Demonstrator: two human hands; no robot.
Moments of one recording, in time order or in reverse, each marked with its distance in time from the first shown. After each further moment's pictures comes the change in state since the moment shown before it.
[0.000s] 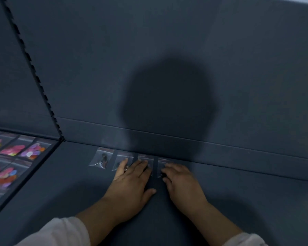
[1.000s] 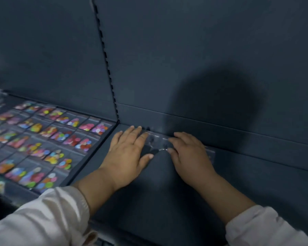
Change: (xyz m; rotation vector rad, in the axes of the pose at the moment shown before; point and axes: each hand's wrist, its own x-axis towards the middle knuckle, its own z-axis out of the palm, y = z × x) left_hand -0.082 -0.071 -0.082 0.009 0.064 -0.278; right_hand 0.030 -0.109 -0.025 0.111 -0.046 -0.058
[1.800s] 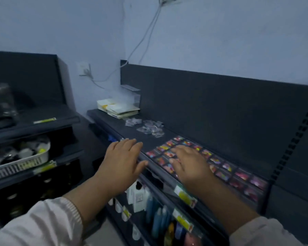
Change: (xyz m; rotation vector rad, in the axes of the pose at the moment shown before) left_hand -0.325 -0.375 -0.170 0.133 0.248 -0.496; right_hand 0.051 -0.501 0.078 0.120 -0.123 -0.485
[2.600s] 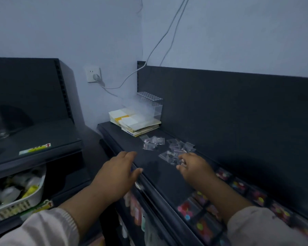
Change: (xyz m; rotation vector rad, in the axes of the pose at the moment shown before) left_hand 0.181 -0.166 0.081 -0.124 -0.124 -0.243; right_hand 0.283 0.037 0.131 0.162 -0.149 0.131
